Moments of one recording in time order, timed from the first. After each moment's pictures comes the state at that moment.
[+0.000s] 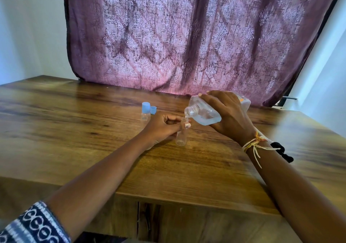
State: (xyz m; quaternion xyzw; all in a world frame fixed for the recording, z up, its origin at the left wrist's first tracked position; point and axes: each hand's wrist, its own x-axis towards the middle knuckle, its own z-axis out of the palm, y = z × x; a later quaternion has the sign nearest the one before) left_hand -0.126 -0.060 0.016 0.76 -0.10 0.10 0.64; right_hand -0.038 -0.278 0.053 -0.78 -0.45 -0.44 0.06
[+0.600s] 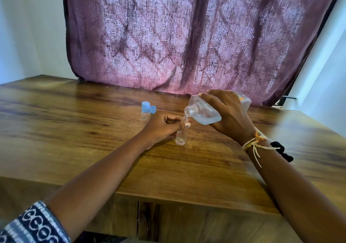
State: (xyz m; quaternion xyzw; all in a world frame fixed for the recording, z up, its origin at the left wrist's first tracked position) left_hand -0.125 -0.060 0.015 0.75 -0.09 0.09 0.65; right_hand -0.040 -0.279 0.053 -0.78 -0.44 -0.44 0.06
